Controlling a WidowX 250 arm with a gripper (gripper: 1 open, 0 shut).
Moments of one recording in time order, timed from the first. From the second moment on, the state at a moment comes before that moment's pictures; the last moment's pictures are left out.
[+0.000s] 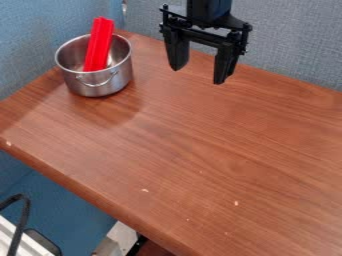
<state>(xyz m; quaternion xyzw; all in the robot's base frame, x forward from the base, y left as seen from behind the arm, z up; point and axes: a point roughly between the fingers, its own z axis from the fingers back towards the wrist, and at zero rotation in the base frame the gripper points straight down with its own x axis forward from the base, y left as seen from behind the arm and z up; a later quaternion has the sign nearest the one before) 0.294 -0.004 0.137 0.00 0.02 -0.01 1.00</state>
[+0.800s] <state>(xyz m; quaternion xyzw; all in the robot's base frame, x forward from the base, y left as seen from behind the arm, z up) 0.299 0.057 0.128 -0.01 0.03 0.16 0.99</state>
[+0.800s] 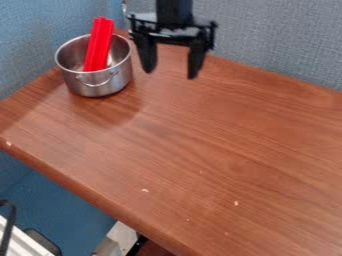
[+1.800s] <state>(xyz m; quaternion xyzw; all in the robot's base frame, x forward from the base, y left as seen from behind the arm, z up) 0.329 0.162 0.153 -0.01 -0.02 0.27 0.96</state>
